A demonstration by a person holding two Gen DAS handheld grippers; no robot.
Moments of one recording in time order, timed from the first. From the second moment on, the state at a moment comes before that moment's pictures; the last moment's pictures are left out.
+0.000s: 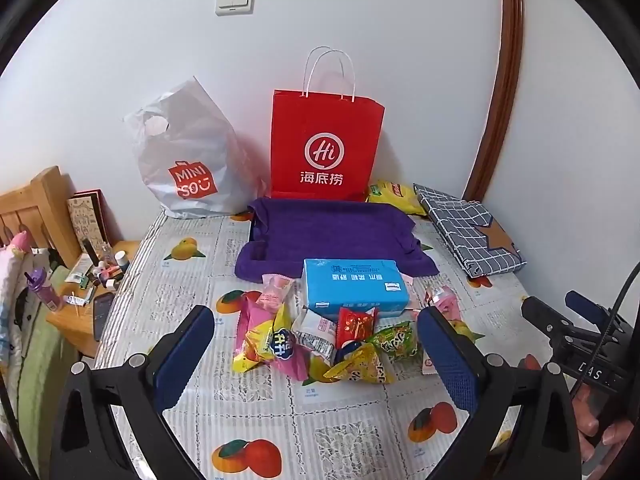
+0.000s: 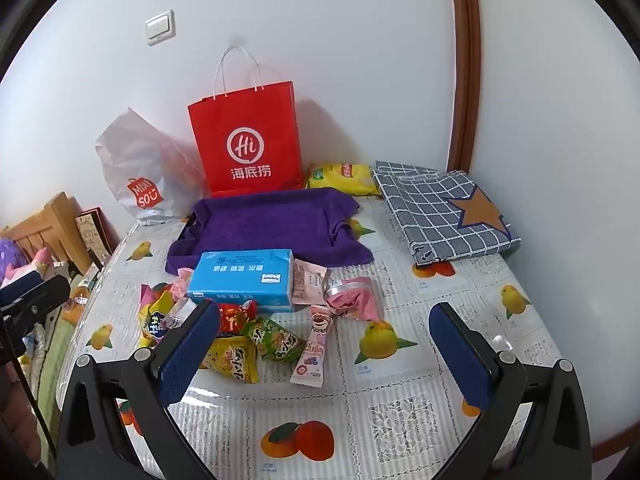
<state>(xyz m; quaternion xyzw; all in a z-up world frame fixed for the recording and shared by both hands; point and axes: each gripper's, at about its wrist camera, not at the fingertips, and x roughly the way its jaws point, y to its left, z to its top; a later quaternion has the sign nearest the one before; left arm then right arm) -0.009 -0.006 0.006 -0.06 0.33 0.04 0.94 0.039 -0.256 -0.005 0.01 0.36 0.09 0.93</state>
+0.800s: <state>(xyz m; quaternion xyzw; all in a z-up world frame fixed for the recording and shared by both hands) -0.013 -0.012 0.001 -0.05 0.32 0.05 0.94 0.031 -0.253 0.001 0.00 0.36 0.09 0.93</state>
